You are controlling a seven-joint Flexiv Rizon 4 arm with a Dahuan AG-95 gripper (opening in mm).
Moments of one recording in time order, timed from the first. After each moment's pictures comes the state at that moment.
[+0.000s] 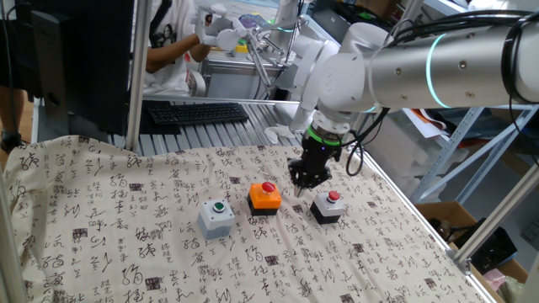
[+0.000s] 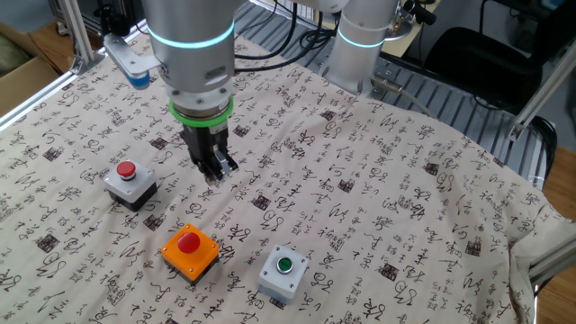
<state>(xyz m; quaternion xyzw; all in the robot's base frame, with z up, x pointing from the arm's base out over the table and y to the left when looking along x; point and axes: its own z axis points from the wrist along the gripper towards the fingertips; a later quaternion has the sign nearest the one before) 0.585 -0.060 0.143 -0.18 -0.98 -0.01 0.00</state>
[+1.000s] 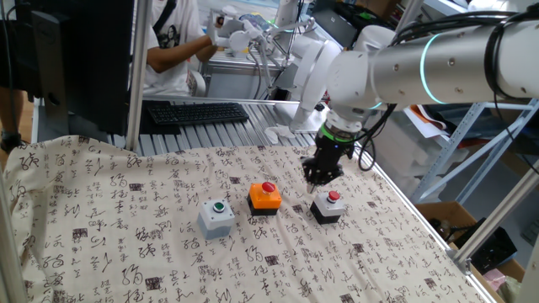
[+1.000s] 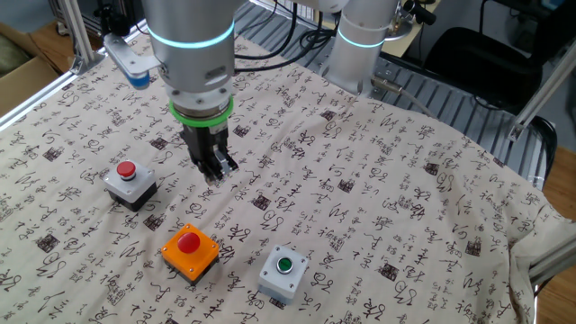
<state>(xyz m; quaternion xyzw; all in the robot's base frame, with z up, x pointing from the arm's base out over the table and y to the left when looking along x) 0.599 -0.112 0.138 -0.15 -0.99 -0.01 0.00</state>
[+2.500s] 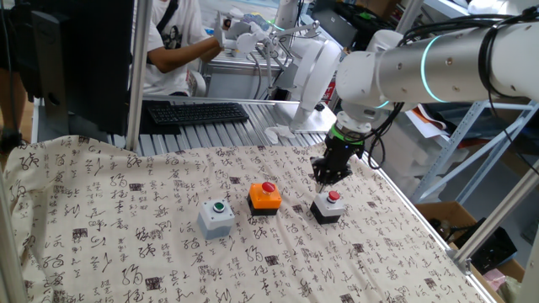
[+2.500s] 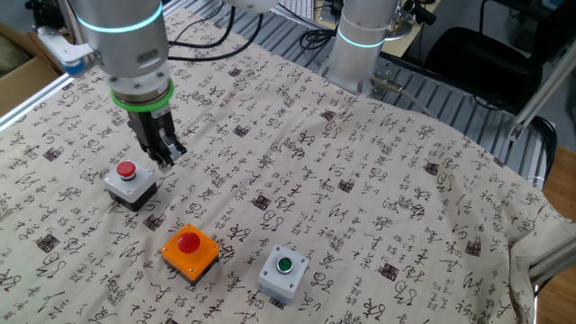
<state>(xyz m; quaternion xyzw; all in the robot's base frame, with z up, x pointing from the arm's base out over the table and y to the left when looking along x) 0.605 -0.140 0.131 -0.14 -0.99 -0.02 0.01</state>
